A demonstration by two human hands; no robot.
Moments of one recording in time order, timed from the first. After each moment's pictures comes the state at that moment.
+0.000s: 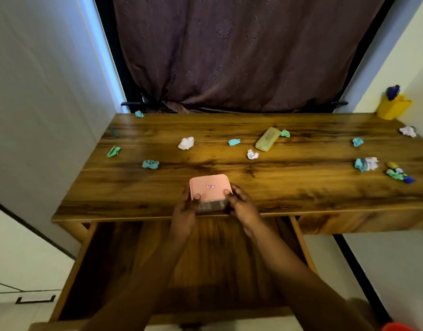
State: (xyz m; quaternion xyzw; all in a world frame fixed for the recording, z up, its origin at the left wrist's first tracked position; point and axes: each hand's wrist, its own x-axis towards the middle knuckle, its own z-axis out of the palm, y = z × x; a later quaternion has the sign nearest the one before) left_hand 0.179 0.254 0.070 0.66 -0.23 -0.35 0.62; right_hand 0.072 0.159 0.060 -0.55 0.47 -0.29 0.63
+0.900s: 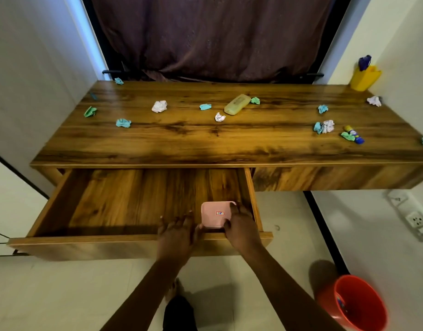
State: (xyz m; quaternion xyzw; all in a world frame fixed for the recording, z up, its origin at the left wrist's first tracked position) left_hand 0.019 0.367 -0.025 0.84 -0.53 -0.03 0.06; right_hand -0.122 0.257 -0.002 -0.83 0.52 -0.05 0.21
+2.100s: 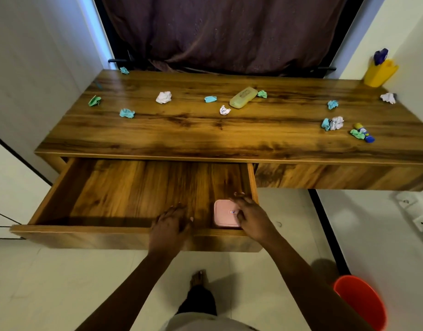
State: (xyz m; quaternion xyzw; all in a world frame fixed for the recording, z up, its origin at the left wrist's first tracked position) left_hand 0.030 0.373 -0.024 0.84 -0.49 -0.11 0.21; right_hand -0.157 0.214 -0.007 -0.90 0.36 -0.08 0.23
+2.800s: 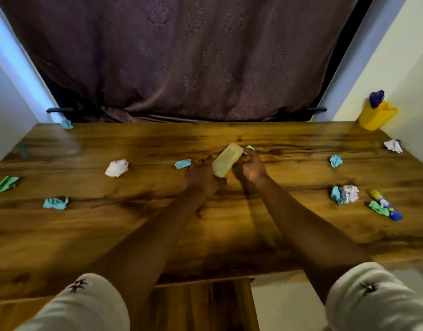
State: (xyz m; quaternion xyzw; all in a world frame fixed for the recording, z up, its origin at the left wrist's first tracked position) left_hand 0.132 -0.071 0.066 0.82 -0.54 -0.12 0.14; right_hand 0.008 -0.171 0.062 -0.69 0.53 -0.25 0.41
